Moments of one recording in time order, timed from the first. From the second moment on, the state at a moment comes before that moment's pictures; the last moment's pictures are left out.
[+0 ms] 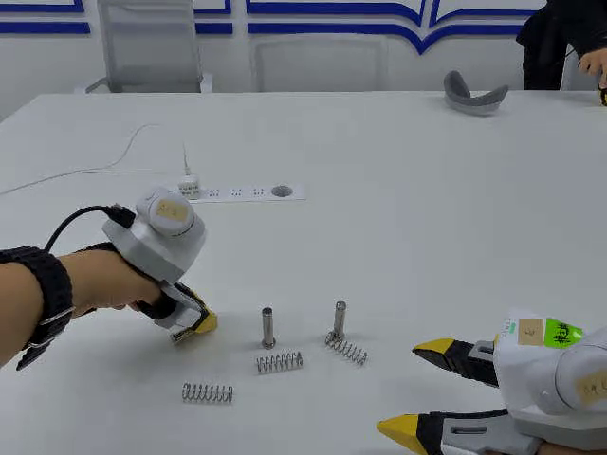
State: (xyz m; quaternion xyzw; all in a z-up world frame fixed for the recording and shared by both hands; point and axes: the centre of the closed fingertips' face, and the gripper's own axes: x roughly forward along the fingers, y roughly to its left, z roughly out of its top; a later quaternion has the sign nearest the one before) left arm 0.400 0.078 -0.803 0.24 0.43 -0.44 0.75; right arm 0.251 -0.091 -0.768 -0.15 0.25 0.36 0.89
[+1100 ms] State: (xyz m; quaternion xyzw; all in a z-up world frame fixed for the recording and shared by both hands) left arm 0.397 0.080 -0.786 0.23 0.42 -0.40 0.78; right arm 0.252 -0.085 -0.764 -0.15 0.25 0.37 0.88
